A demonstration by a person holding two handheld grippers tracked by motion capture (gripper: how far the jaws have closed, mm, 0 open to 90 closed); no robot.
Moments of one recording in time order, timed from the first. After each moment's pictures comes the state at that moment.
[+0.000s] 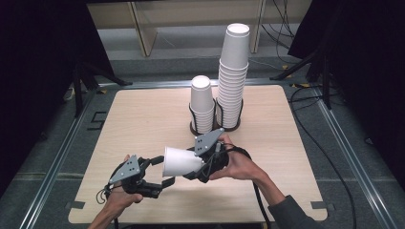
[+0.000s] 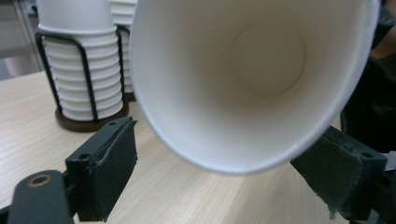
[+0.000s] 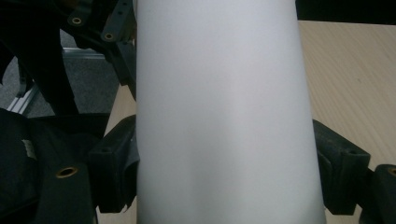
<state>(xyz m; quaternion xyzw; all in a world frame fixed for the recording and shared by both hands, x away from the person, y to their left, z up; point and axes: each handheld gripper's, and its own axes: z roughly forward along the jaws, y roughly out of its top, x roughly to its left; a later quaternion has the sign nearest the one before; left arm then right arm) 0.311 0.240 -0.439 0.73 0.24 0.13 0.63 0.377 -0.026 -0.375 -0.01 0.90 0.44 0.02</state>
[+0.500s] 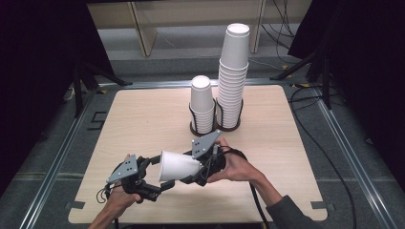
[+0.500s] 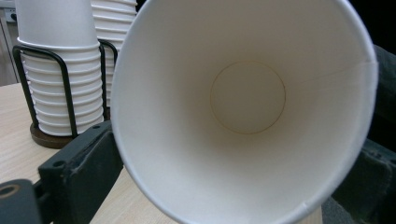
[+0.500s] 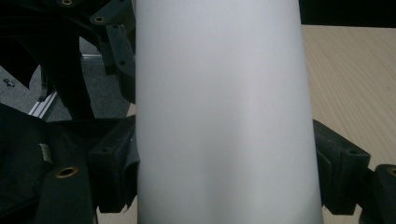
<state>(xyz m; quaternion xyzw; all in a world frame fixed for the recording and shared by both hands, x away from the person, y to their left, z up) 0.311 0.238 -0.437 0.72 0.23 0.10 0.65 0.374 -0.019 -0.384 -0.02 0.89 0.46 -0.01</state>
